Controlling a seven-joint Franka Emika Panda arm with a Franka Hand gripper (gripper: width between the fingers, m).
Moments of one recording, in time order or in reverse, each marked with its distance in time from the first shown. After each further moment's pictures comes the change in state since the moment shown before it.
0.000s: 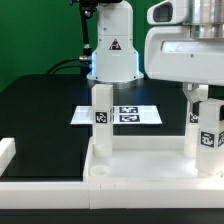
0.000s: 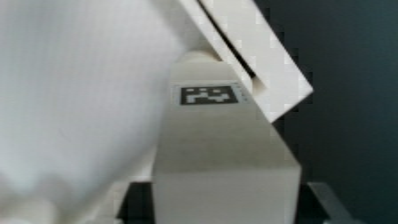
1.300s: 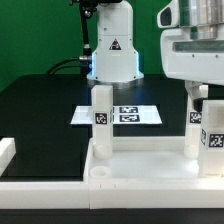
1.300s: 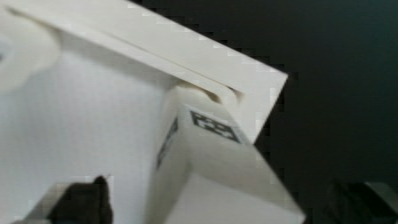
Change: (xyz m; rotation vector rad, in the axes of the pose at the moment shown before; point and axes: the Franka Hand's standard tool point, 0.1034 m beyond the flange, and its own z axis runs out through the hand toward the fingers) arm -0.013 -0.006 0.000 0.021 -0.021 -0.028
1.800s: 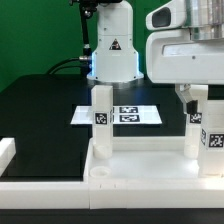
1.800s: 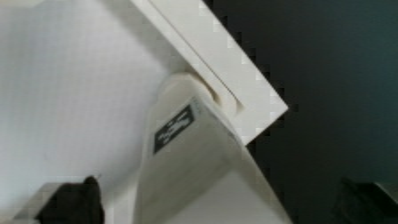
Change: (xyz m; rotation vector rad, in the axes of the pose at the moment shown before) arm 0.003 0.000 -0.001 -0.039 0.031 -0.531
